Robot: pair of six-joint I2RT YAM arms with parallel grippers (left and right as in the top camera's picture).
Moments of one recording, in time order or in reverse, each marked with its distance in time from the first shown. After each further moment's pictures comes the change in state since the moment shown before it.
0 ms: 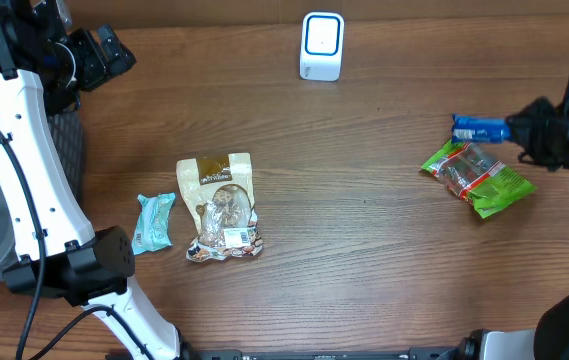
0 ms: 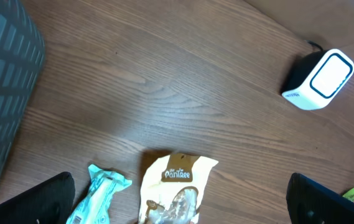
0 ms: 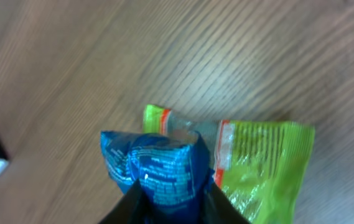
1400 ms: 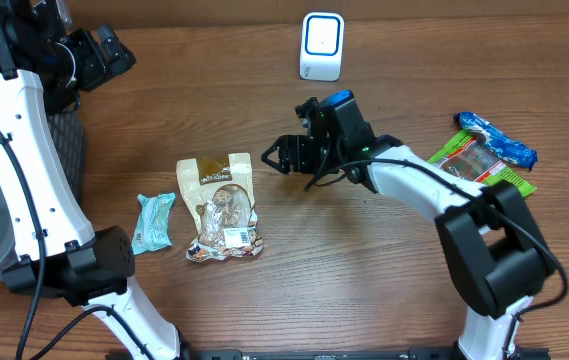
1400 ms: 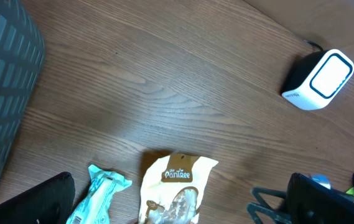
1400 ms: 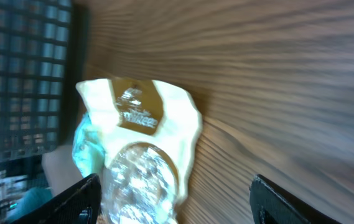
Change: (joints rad) left arm 0.000 0.000 0.000 0.000 0.000 0.000; right arm 0.813 0.403 -0.050 0.722 -0.548 0.005
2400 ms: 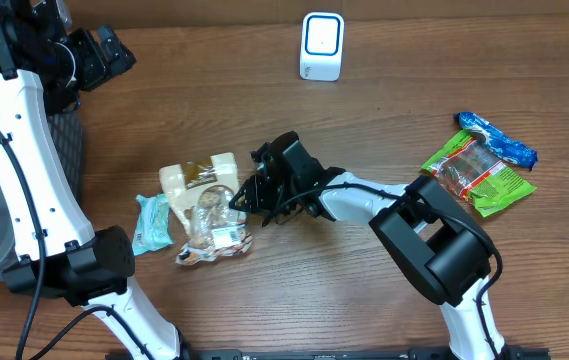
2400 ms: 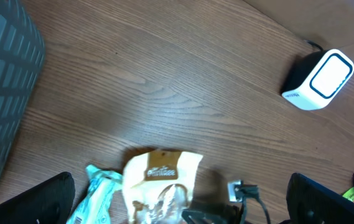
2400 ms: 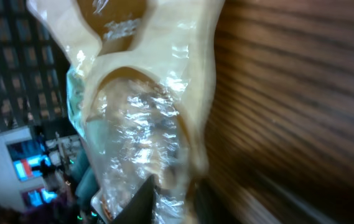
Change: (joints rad) left arm 0.000 0.000 0.000 0.000 0.000 0.000; right arm 0.208 0.189 0.004 0.159 -0.075 0.279
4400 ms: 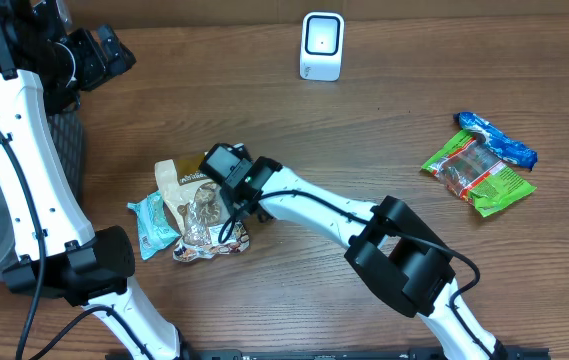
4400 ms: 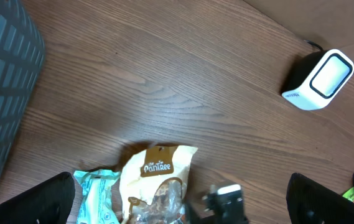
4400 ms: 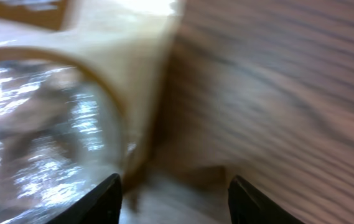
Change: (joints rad) left arm 0.000 0.000 0.000 0.000 0.000 0.000; right arm 0.194 0.101 0.511 -0.834 0.815 -0.411
